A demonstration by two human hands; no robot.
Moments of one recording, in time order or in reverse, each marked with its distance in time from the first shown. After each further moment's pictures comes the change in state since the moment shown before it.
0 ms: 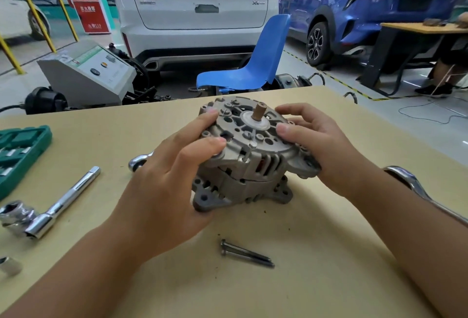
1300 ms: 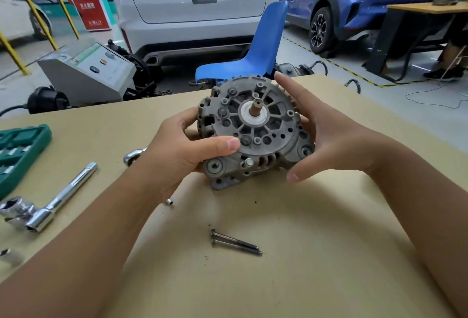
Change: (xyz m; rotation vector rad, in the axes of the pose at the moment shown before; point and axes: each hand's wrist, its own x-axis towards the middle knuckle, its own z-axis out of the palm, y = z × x) left_hand 0.052 0.001 0.014 -0.937 -0.092 -0.875; right_hand 0.004 -0.003 -0.052 -0.400 -0.449 -0.174
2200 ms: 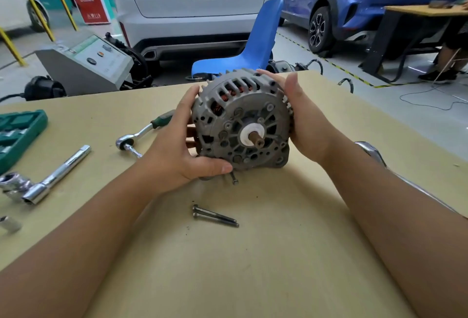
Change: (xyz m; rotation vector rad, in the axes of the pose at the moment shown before) left_hand -0.011 -0.025 0.006 0.415 -0.043 0.261; right_hand 0.011 -0.017 0.033 0.304 0.329 0.049
